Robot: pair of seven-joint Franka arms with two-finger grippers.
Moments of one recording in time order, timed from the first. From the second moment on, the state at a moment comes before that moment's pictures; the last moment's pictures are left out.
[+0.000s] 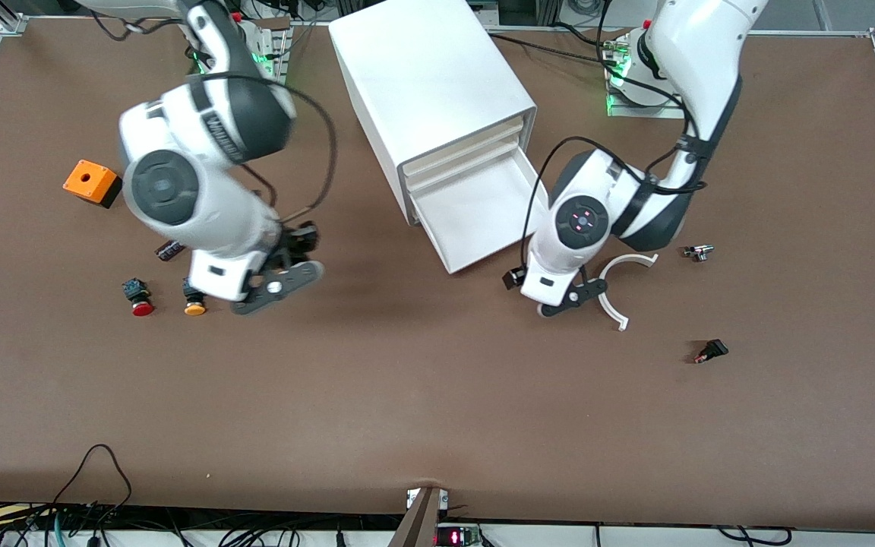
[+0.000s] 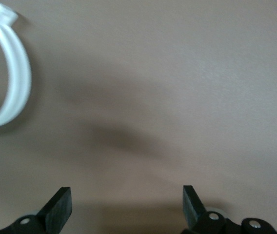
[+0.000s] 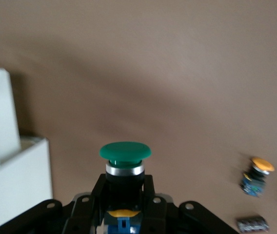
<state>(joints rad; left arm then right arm) -0.34 0.56 -0.21 -1.73 0.05 2.20 -1.00 0.29 0.45 0.11 -1.38 0.03 1.68 -0.11</state>
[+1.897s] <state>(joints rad) -0.30 0.54 -0.53 -1.89 -0.04 2.20 -1.15 0.26 0.18 -0.29 -2.60 0.03 2.66 -0.62</state>
